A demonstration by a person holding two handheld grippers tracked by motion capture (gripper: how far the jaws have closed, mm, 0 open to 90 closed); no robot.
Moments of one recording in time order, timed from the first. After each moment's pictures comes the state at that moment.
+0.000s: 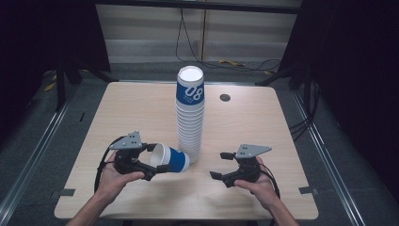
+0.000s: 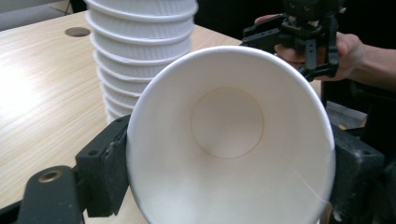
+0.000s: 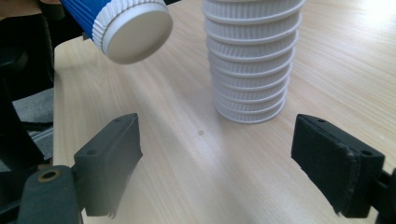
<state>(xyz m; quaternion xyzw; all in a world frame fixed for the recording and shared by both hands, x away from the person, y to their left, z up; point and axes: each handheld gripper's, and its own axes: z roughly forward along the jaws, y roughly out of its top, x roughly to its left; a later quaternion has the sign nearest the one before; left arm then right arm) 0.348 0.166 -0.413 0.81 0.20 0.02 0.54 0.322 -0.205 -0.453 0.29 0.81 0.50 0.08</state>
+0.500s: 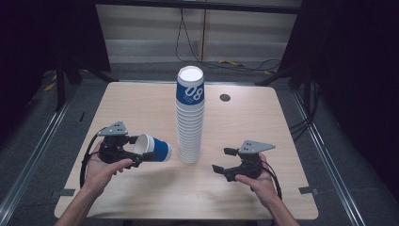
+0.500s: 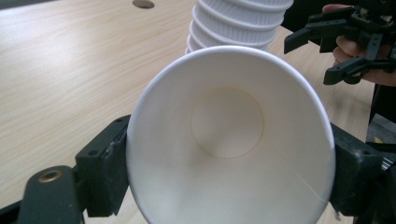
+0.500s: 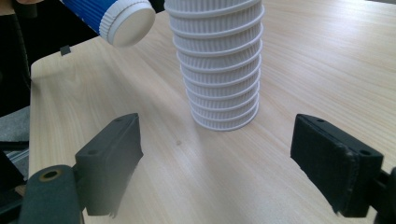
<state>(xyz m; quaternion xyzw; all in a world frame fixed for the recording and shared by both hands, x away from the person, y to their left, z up) 0.370 0.202 -0.405 0.82 0.30 0.04 0.49 0.330 -0.211 -0.451 0.32 0.79 0.50 0.10</state>
